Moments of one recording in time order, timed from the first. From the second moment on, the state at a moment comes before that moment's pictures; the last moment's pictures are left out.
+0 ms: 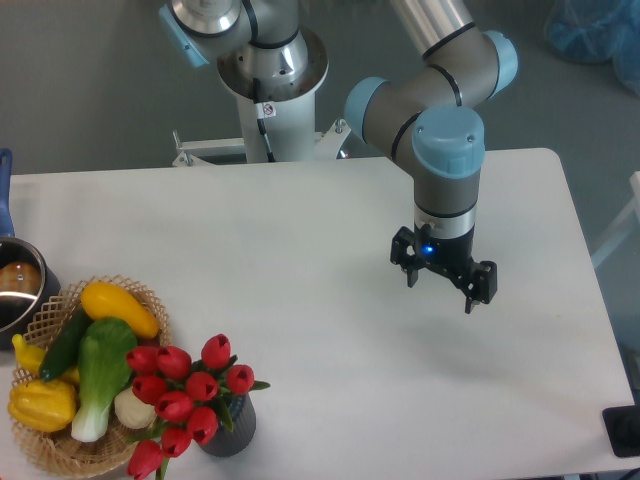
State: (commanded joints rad) arm 2.62 -1.93 -1.69 -0.83 1.54 1.23
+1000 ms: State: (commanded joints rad) arm 2.53 -1.85 -1.75 -0.81 1.06 1.18
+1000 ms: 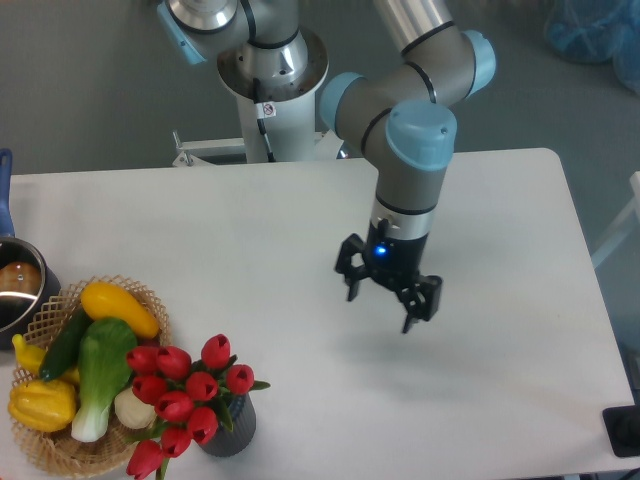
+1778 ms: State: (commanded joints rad) arm 2.45 -1.91 -1.68 -0.79 0.90 1.00
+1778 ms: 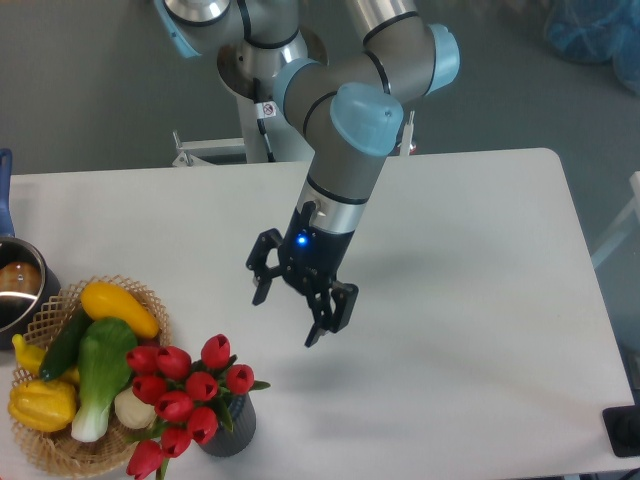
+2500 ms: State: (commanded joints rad) arm 2.38 -2.04 -1.52 -0.79 0.79 0.75
